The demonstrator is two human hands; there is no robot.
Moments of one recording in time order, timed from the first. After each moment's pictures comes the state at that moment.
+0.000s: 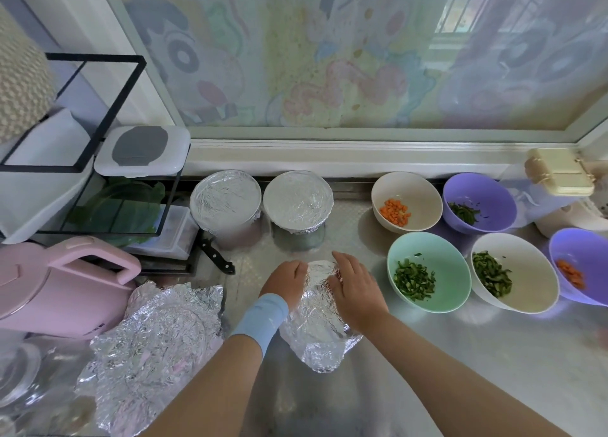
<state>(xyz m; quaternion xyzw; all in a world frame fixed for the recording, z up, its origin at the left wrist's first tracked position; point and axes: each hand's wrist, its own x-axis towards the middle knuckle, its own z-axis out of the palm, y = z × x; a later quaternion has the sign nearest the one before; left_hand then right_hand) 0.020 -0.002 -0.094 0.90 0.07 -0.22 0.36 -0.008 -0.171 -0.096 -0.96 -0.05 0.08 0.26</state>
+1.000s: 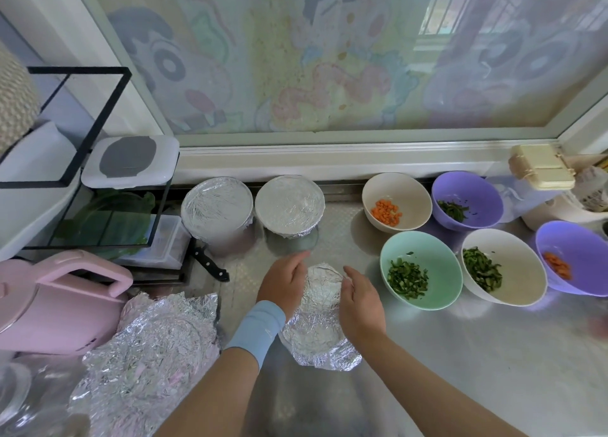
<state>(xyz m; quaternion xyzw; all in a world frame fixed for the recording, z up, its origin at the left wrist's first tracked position) 0.015 -0.005 -0.085 0.89 -0.02 -0.08 0.44 -0.034 -0.164 -0.084 -0.89 0.18 0.06 0.42</state>
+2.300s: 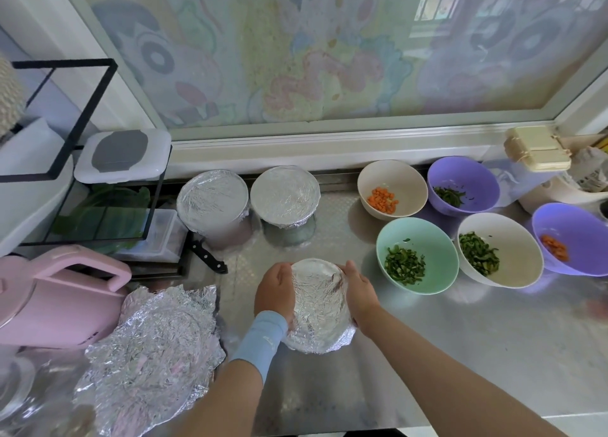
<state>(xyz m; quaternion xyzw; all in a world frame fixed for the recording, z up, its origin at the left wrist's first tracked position) -0.017 -0.013 -0.094 0.84 0.21 -0.10 0.48 -0.025 -0.170 -0.083 -0.65 0.31 0.18 0.67</state>
